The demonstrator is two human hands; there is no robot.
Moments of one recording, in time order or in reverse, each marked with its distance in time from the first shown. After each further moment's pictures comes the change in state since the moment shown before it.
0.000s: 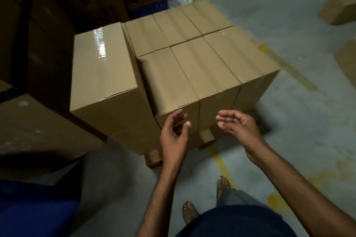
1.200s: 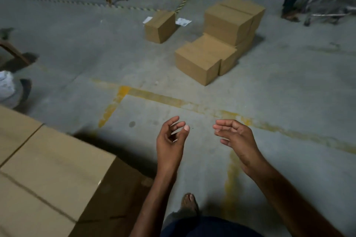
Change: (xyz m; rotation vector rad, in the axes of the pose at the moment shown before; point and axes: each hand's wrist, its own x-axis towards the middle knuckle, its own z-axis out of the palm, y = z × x) left_hand 0.041 0.055 0.728 -0.018 -0.829 -0.020; right_hand 0.115 -0.042 -0.620 0.339 0.847 -0.007
